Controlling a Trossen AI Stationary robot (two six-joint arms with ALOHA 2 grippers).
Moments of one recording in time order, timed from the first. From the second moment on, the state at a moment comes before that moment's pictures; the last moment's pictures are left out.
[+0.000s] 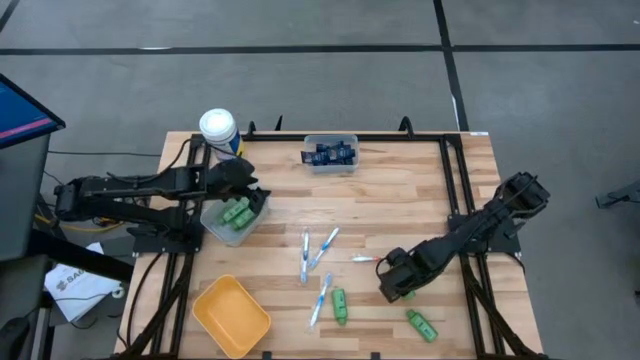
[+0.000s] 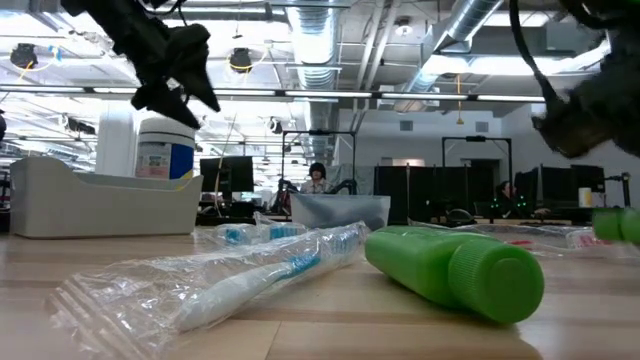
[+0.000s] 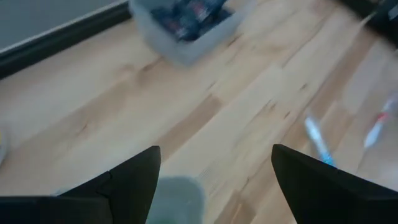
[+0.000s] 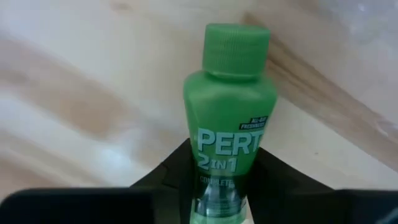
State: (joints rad) left arm 0.20 0.95 0.73 -0.54 -0.29 -0.55; right arm 0.55 1.60 0.85 -0.66 -0.14 1.56
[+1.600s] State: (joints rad) left arm 0.33 1.69 0.86 0.96 0.50 -0.65; right arm -0.10 1.30 0.85 0.04 0.02 0.58
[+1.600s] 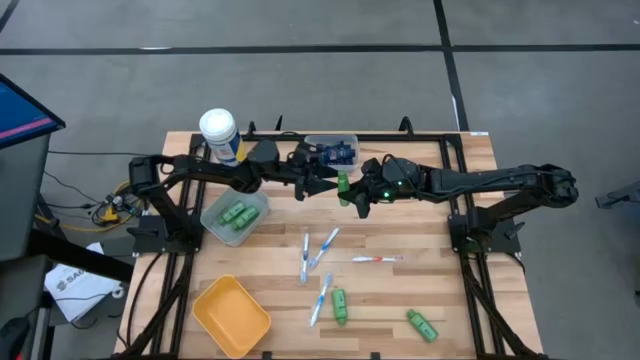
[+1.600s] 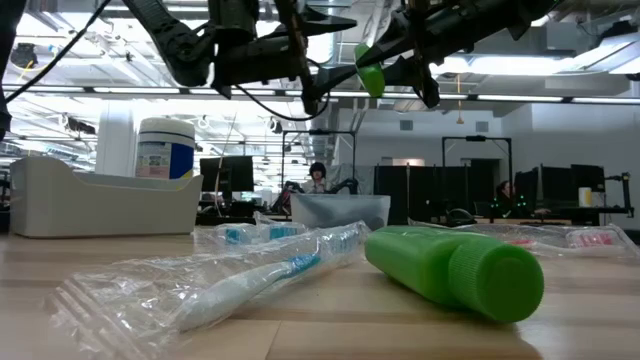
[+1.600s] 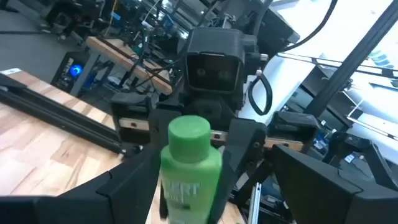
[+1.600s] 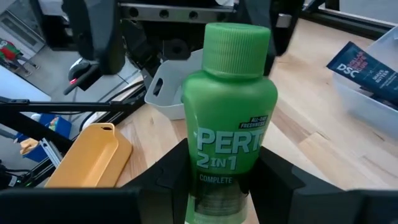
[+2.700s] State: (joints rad) left arm 0.29 1.72 0.90 0.96 0.42 -0.56; right arm -0.08 1.30 0.85 0.05 -0.01 0.56
